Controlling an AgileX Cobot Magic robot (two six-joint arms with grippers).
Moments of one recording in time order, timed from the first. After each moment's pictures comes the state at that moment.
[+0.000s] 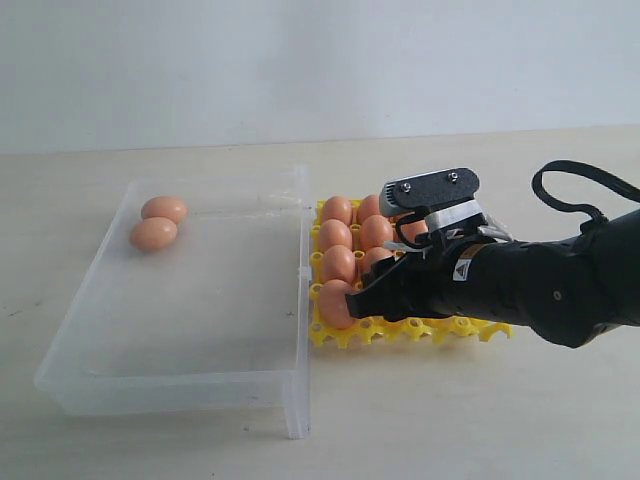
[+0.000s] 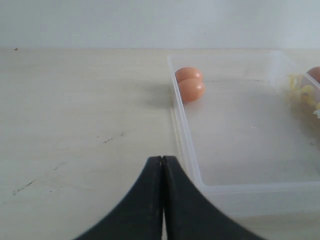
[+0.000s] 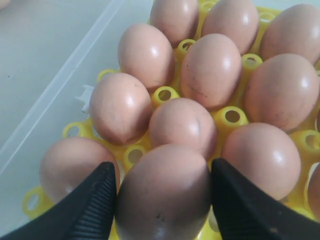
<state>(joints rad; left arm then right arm) -0.05 0.01 0.00 -0.19 0.37 0.09 0.57 1.74 -0.67 0.19 -0.24 -0.02</state>
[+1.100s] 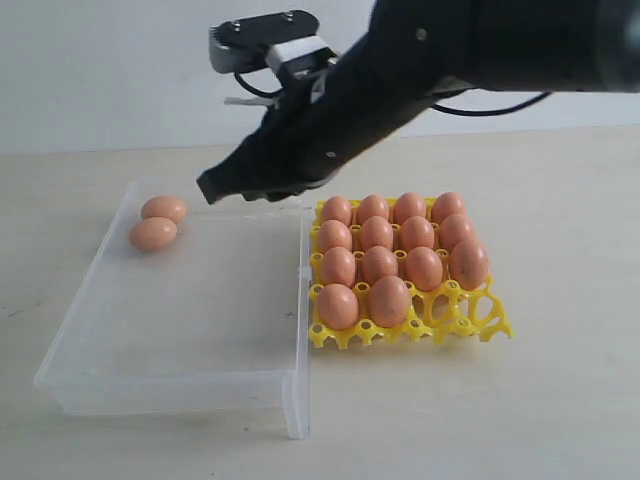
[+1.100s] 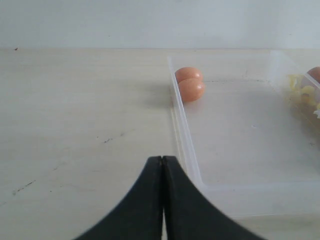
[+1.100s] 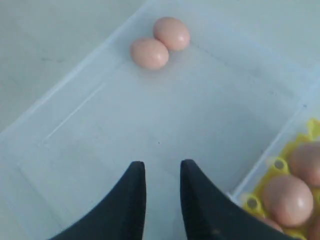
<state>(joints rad) -0.05 0.01 0.00 -0.19 0.37 0.09 0.71 1.80 -1.38 0.23 0.52 -0.17</state>
